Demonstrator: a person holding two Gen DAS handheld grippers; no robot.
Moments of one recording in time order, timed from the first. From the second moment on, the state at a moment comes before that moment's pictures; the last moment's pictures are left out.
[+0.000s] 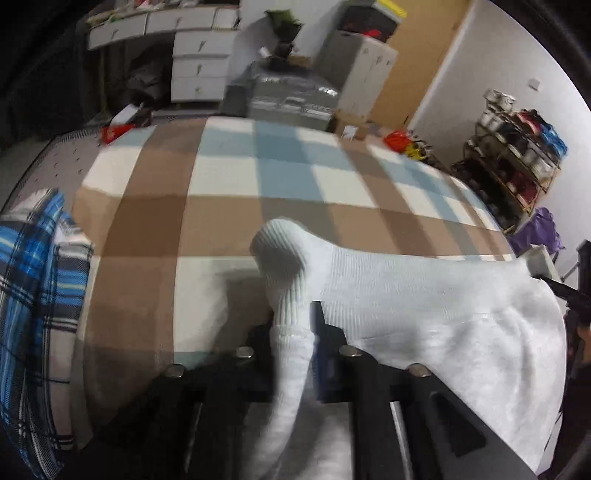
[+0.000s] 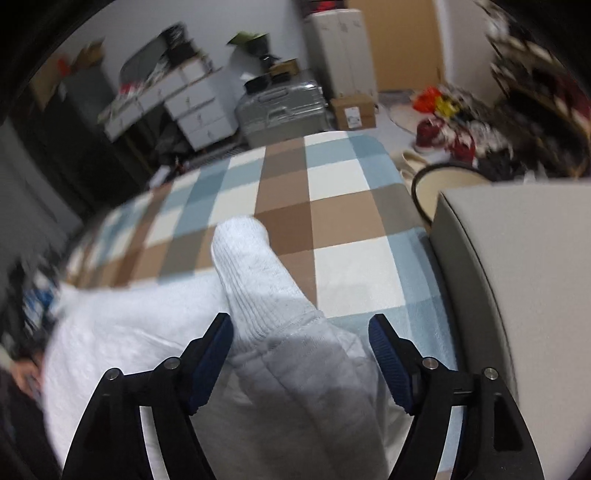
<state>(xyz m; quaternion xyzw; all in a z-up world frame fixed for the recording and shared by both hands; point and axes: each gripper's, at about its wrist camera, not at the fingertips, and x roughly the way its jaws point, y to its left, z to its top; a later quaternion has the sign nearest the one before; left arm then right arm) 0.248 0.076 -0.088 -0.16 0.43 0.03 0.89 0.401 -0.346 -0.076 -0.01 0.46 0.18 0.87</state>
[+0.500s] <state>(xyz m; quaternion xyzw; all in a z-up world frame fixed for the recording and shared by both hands) 0.245 0.078 -0.096 -0.16 0.46 0.07 0.87 0.431 -0.357 -0.095 0.07 0.51 0.15 0.84</state>
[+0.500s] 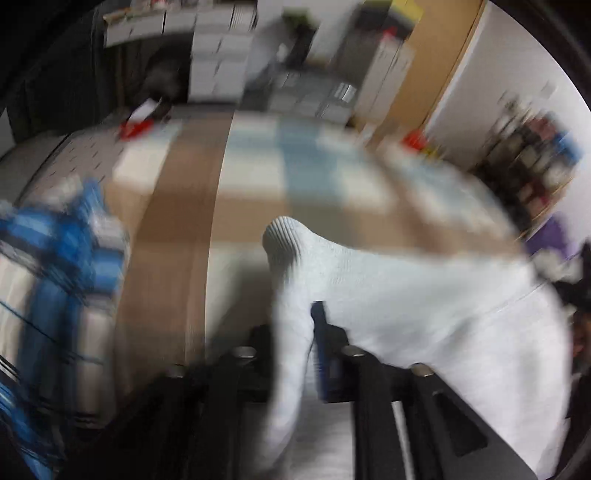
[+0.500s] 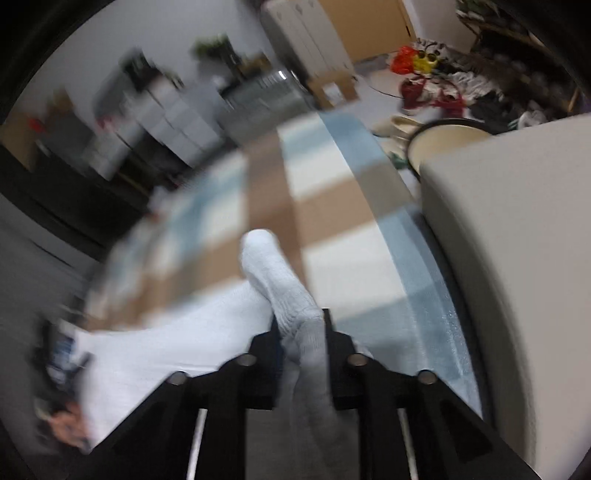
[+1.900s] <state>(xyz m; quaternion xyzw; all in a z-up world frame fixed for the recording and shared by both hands) 0.181 0.010 -0.083 -0.11 0.42 0.03 0.90 0.264 -0.260 -0.112 -0.08 0.41 0.21 0.88</state>
